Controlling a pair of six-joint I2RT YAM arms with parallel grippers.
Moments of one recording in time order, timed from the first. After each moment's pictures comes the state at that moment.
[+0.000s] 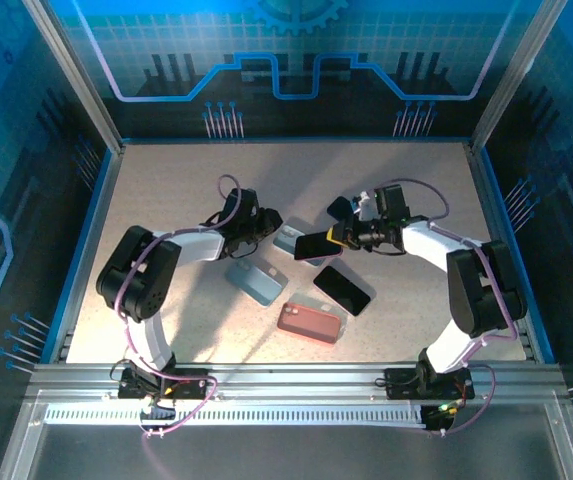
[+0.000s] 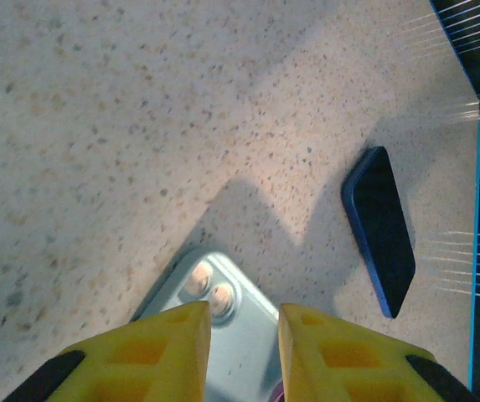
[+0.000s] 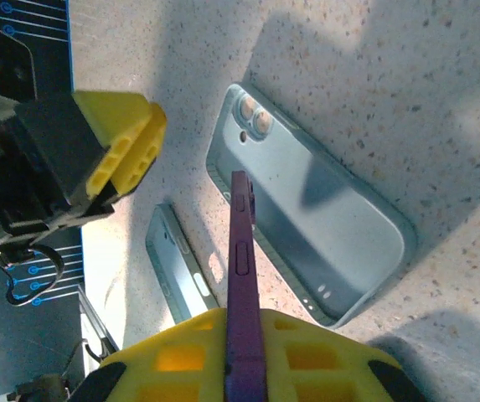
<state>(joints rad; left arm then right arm) -0.41 1.83 0.97 0.19 0.21 -0.97 0.24 1.66 0.92 -0.17 -0.73 0.62</state>
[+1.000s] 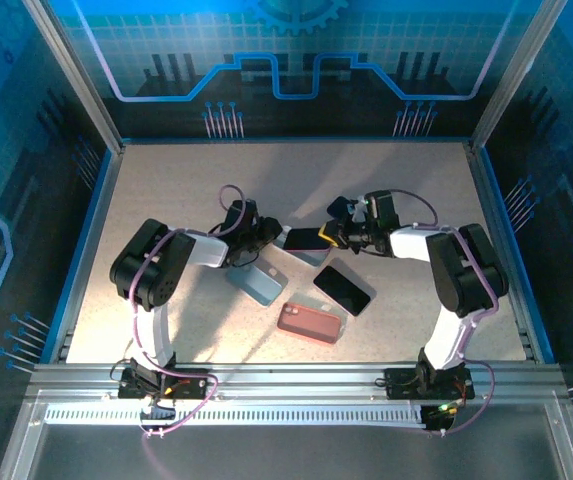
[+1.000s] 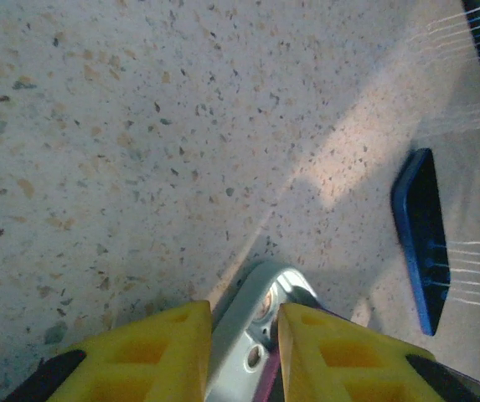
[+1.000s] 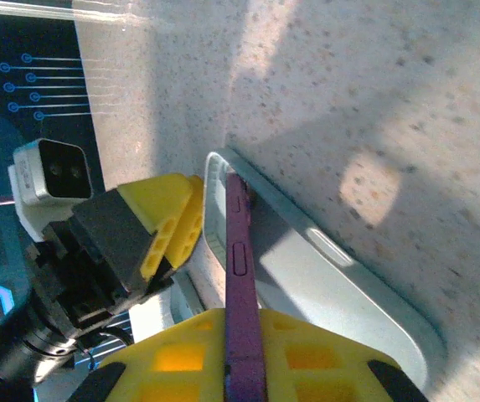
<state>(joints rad) -0.40 1.94 0.87 0.42 0.21 -1.03 0.27 1.83 0.90 0.17 -0.70 0.92</state>
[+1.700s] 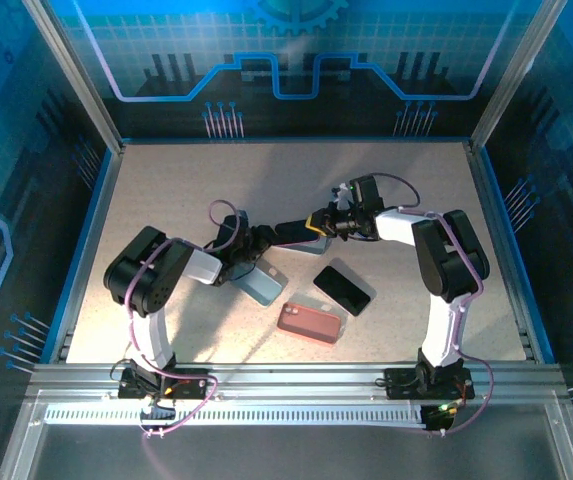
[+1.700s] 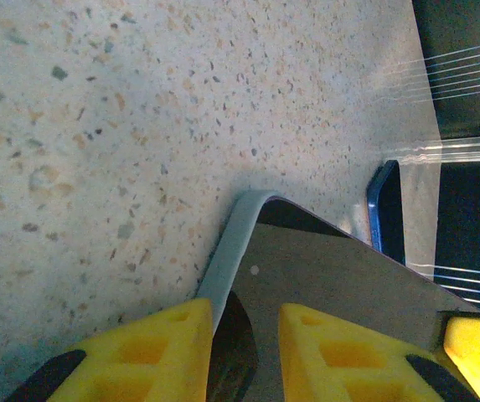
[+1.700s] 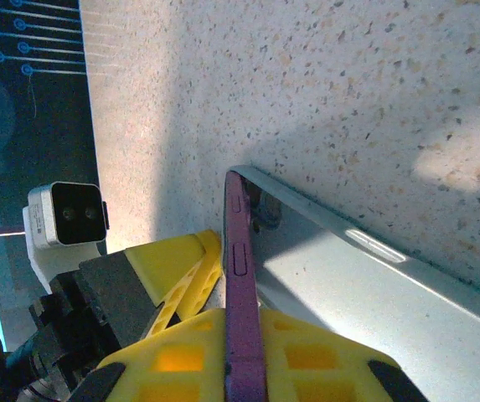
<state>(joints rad) -0.42 1.87 0.68 0.64 0.17 -1.18 0.31 1.96 1.12 0.02 -0.75 0.78</state>
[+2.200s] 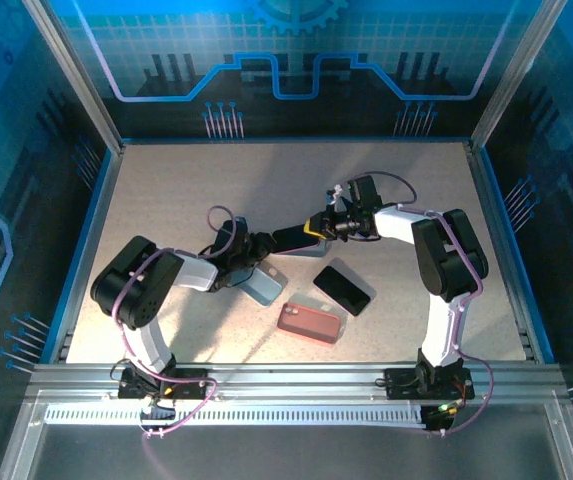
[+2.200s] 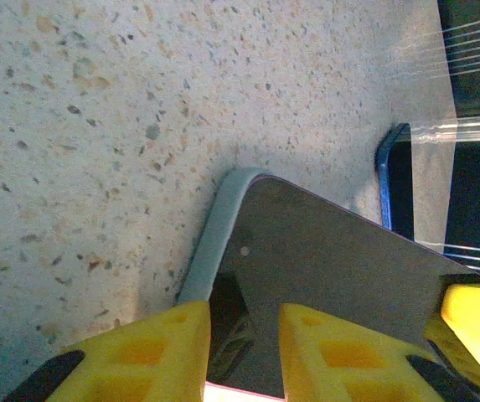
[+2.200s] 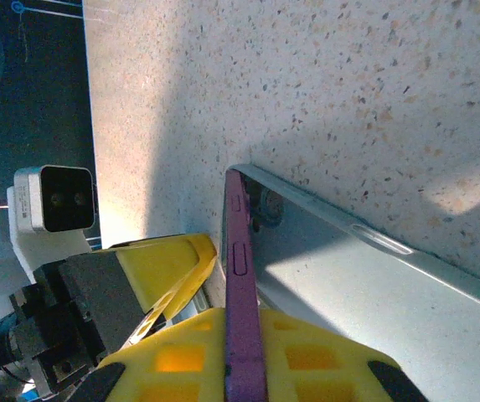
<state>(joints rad) -0.45 1.76 0.63 0.52 0.17 -1.16 0.32 1.97 1.16 -0.10 -0.82 0.64</state>
